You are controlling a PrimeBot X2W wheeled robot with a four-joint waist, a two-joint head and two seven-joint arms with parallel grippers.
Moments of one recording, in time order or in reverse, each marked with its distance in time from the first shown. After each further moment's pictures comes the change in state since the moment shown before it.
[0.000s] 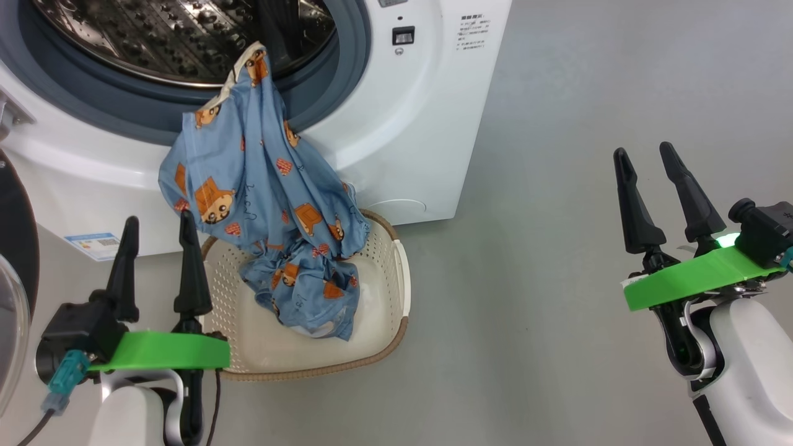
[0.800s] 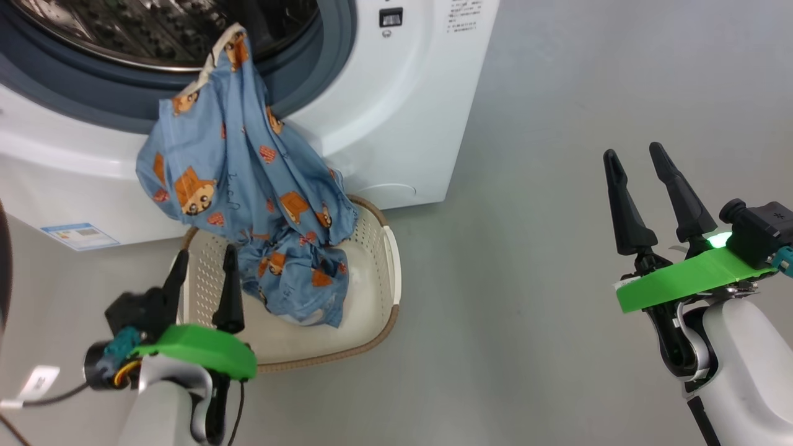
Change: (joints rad) left arm -0.078 0.002 -0.058 0.297 -0.006 -0.018 0.039; right arm -0.003 0.003 0.021 -0.007 0.000 0.000 0.000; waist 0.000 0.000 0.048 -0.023
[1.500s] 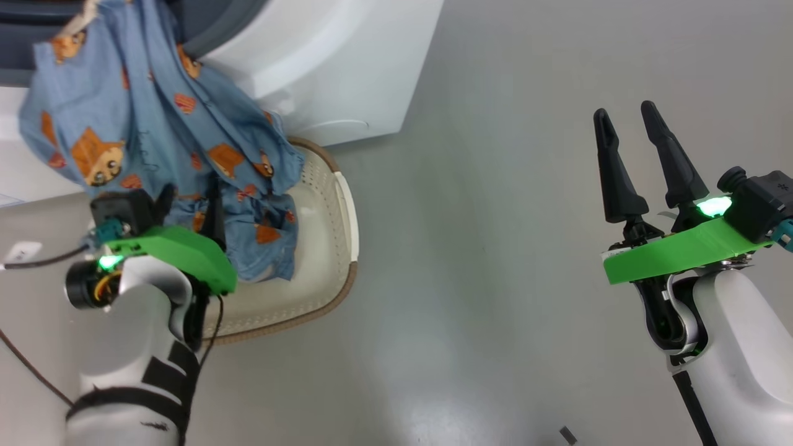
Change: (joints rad) left arm -0.417 0.044 -0.063 0.509 -0.059 -0.019 0.016; right arm -0.070 0.037 0.000 -0.037 0.000 0.000 0.000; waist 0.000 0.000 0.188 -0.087
